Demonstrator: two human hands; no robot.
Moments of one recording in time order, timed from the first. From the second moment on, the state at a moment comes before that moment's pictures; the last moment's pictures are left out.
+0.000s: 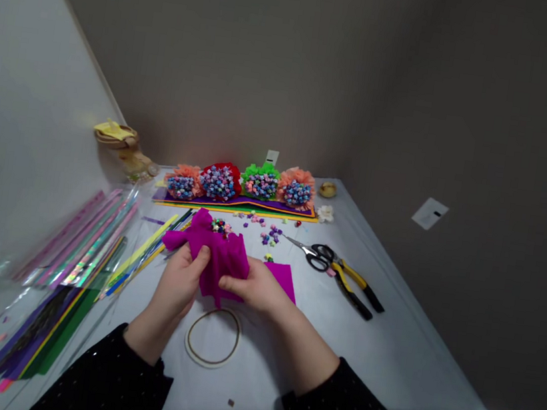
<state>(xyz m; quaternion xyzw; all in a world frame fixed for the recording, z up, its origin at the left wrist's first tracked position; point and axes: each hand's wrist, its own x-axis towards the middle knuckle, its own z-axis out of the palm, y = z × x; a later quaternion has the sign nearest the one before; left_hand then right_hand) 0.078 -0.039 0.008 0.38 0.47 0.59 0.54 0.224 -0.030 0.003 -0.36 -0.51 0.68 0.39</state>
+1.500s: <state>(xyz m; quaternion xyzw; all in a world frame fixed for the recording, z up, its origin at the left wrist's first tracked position) 0.081 -0.043 0.016 0.43 0.46 0.56 0.55 0.221 -0.030 0.005 -0.41 -0.36 0.67 0.50</state>
